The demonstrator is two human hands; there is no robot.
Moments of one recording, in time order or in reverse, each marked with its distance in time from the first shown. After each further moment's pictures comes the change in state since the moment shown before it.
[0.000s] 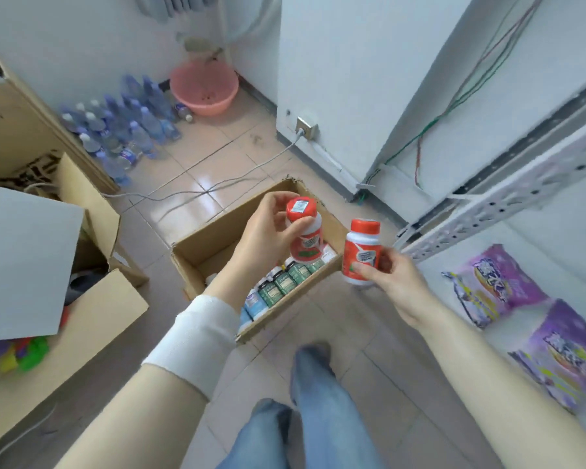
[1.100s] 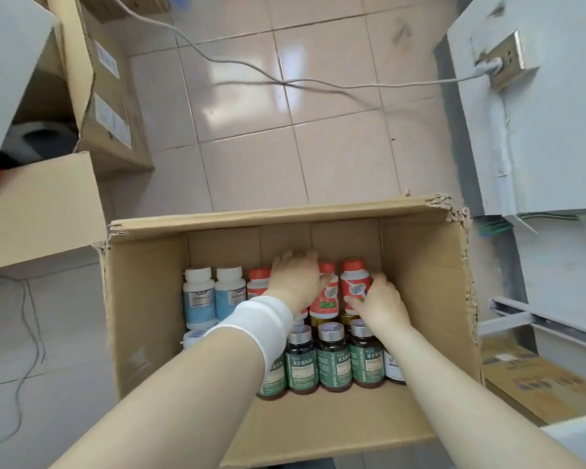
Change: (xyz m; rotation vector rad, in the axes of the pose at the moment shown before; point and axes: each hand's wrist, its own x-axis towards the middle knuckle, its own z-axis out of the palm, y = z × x) left_hand 0.220 -0.341 0.027 0.757 -0.221 -0.748; right_hand 0.378 0.144 0.152 -1.183 -0.401 0.242
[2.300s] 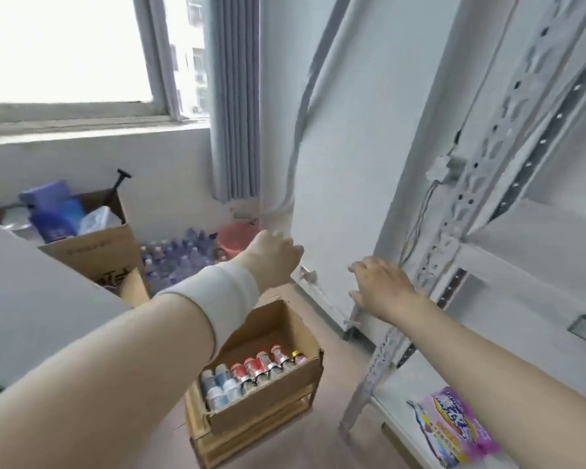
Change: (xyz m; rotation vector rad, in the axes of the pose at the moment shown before) left_hand -0.663 0.109 -0.155 1.037 0.851 0.613; right_hand -0.660 0.125 -0.121 -0.421 0.898 -0.313
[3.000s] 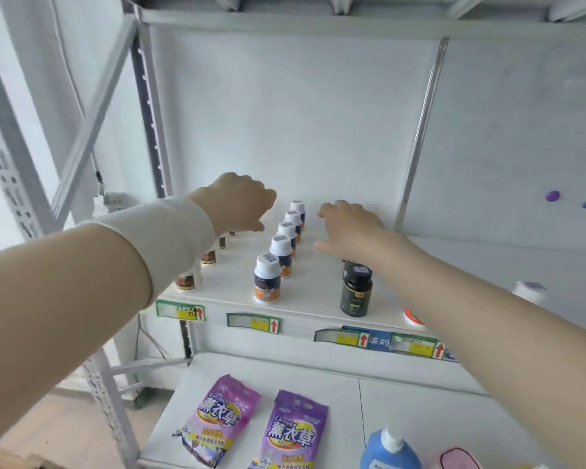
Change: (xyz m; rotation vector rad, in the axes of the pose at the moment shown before) left_hand 0.101 0.432 -0.366 0.107 0.468 0.523; right_hand -0.381 0.391 -0.106 0.059 0.196 0.750
